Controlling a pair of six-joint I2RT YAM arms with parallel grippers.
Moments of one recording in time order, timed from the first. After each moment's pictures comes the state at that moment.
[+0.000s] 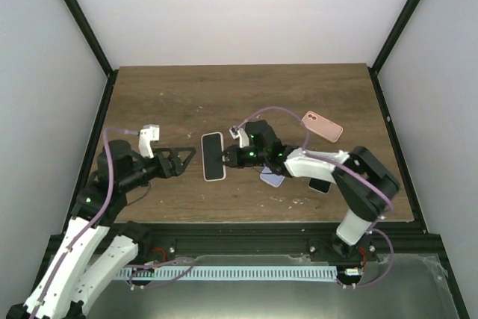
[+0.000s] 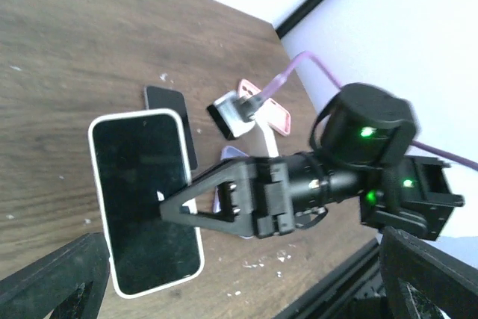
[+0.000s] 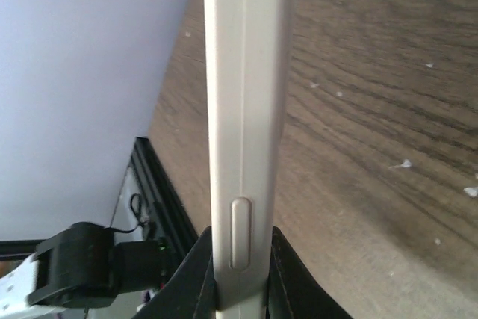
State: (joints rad) left arm -0.39 0.60 0.77 -0.56 0.42 -0.61; right arm 0.77 1.63 0.85 0.27 -0.59 0.79
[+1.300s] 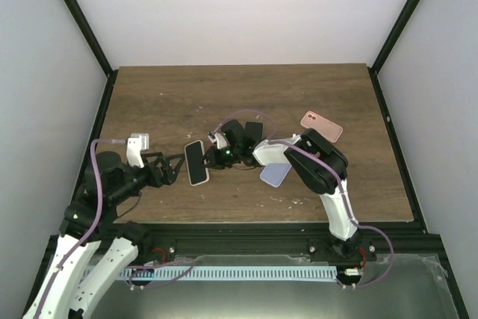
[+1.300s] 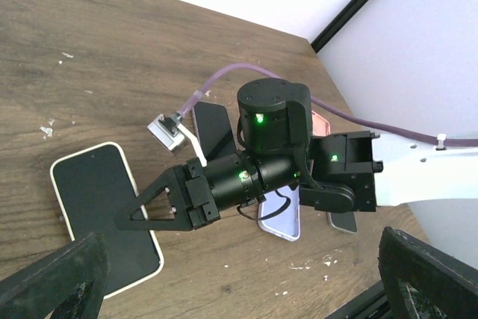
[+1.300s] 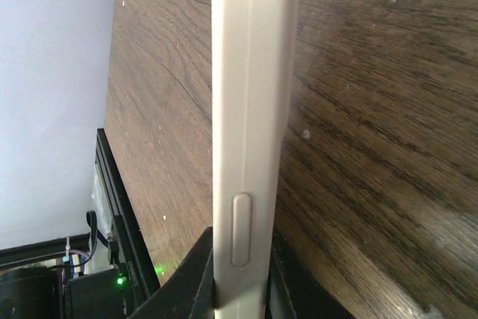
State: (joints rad) left arm -0.39 0.46 0.81 -0.73 0.27 -0.50; right arm 0.82 2.10 1.20 0.21 -0.66 0.80
